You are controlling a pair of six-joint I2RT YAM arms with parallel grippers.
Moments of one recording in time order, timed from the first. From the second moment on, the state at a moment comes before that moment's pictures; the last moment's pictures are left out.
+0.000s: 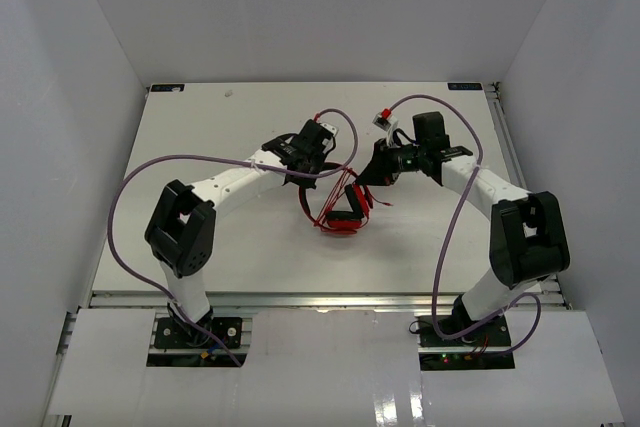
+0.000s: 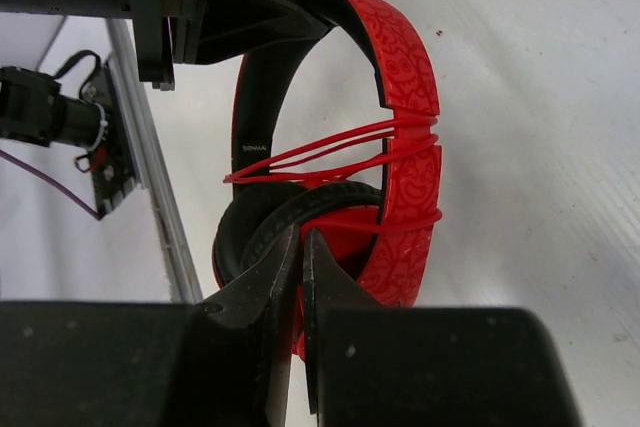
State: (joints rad) left arm -0.70 1.82 1.44 -0.60 -0.27 -0.13; right arm 0.32 1.60 1.07 -0.21 -0.97 -0.01
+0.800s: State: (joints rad) left arm -0.71 1.78 1.44 -0.60 -0.36 -0.43; right arm 0.27 1.68 1.15 -0.07 -1.11 0.39
